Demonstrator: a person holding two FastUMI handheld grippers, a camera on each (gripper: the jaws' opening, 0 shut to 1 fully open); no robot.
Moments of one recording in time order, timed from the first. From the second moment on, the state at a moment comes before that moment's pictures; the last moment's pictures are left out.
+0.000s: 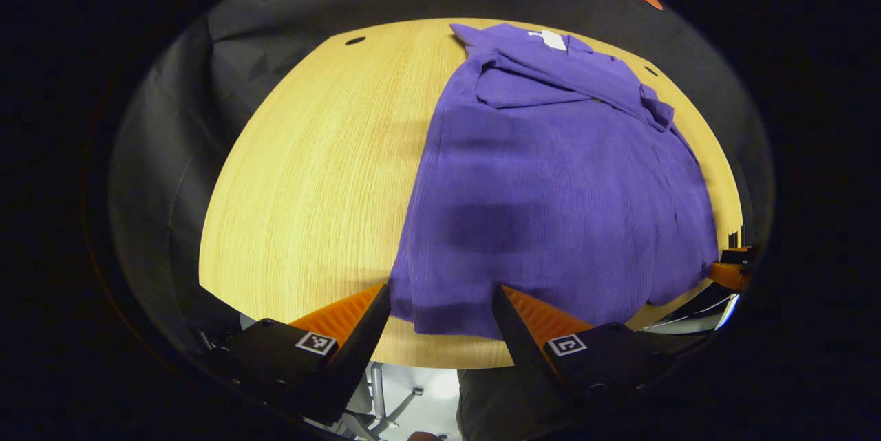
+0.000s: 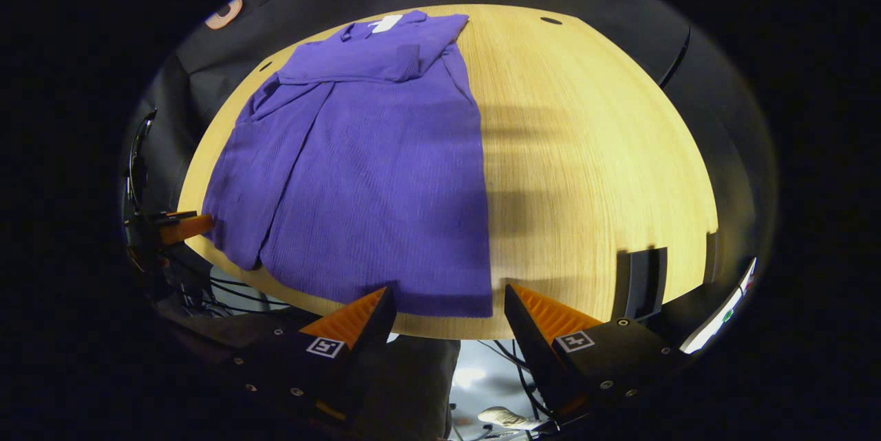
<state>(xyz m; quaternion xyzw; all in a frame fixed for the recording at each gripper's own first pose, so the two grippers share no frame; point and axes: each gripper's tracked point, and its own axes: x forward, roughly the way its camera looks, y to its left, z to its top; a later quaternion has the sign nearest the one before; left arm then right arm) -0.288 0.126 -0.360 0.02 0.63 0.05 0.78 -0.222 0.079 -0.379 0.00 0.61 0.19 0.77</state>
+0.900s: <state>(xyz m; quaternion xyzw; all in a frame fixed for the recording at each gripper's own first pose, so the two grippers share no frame) -0.269 0.137 -0.377 0.05 0.72 0.00 0.69 -0.218 0.122 -0.383 -0.01 0.65 0.23 0.73</state>
